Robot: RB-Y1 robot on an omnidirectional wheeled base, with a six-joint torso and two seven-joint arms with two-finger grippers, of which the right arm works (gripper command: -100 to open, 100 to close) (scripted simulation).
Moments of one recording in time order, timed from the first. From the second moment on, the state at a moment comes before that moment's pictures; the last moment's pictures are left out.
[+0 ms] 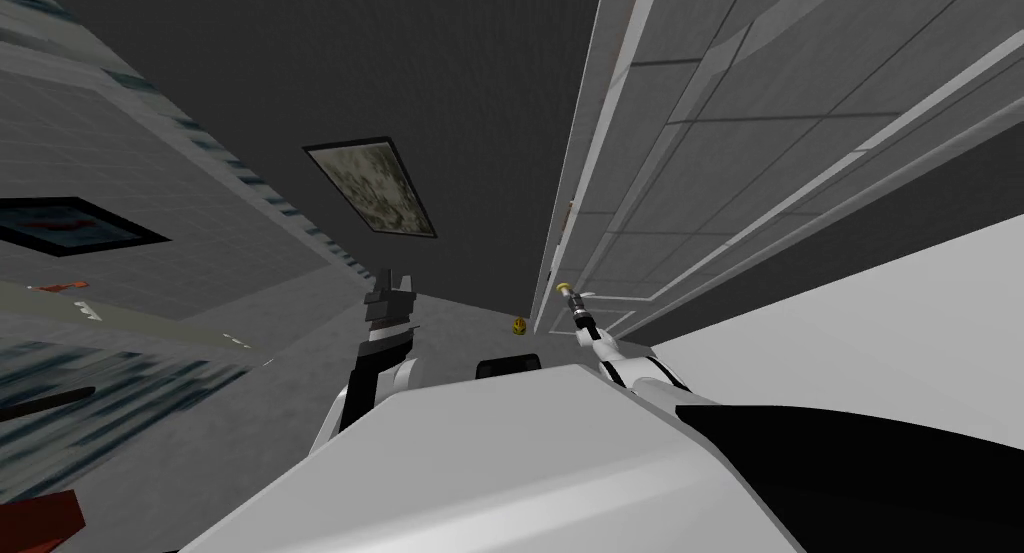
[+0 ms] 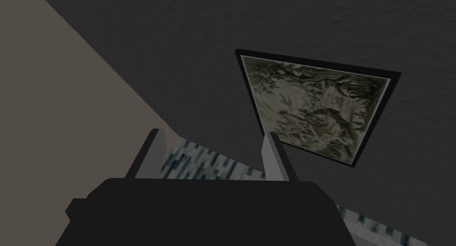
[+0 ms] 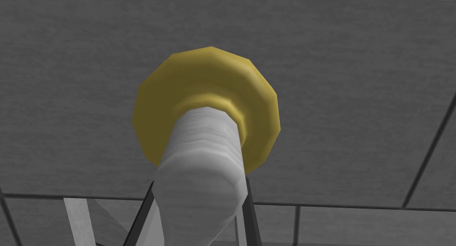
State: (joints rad) arm -0.21 -0.40 -0.06 -0.49 -0.09 -0.82 -0.23
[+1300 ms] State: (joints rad) arm -0.16 -0.47 0.07 -0.52 -0.02 -0.90 -0.37
